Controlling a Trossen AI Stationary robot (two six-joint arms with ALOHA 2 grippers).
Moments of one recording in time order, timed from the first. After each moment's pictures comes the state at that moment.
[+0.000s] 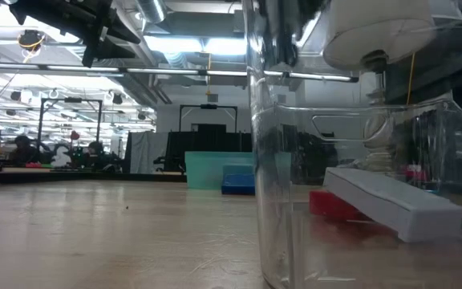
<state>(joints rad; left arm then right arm) 1.01 0.66 0.68 -0.18 0.38 -0.36 -0.08 1.66 1.48 -0.72 -0.08 0.14</state>
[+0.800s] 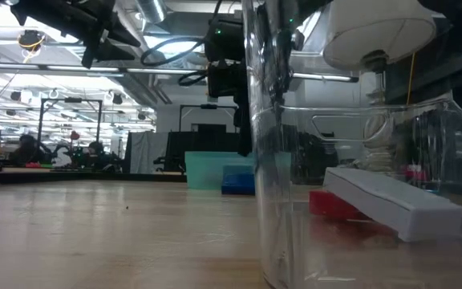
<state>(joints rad) 1.01 0.67 0.68 -0.18 0.35 -0.33 -0.09 2.08 1.64 -0.88 -0.23 -0.08</state>
